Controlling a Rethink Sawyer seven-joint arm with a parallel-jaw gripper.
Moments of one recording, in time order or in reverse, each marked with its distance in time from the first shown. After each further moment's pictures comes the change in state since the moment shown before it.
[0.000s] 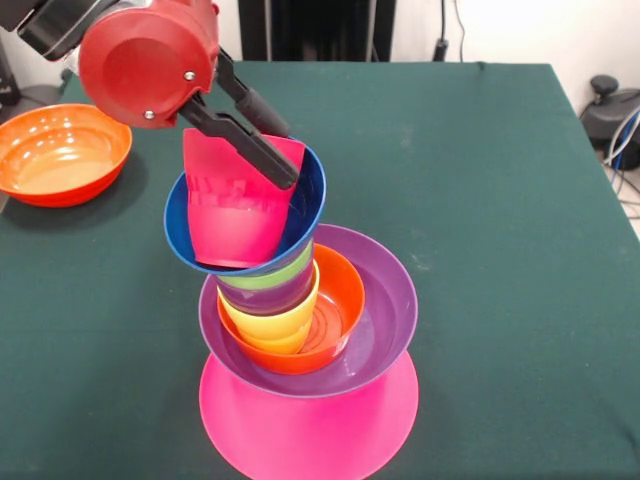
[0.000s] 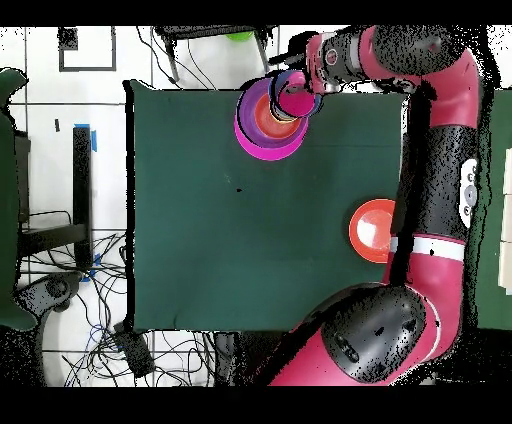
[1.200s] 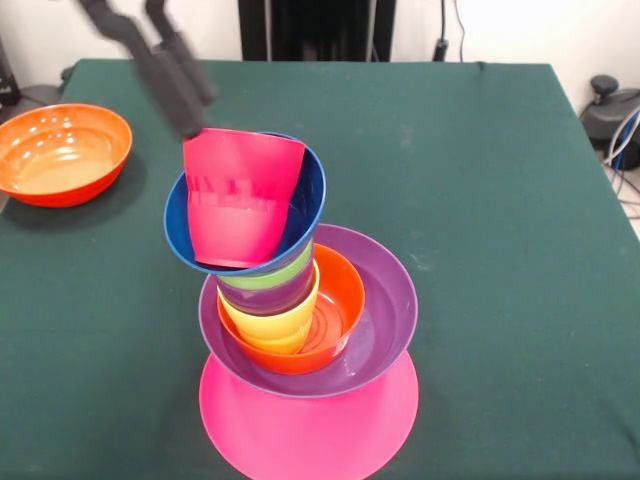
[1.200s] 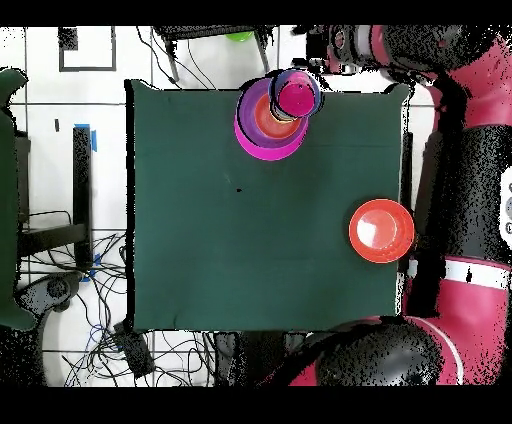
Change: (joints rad) arm 0.009 -0.186 -0.146 0.129 0.026 -0.286 0.000
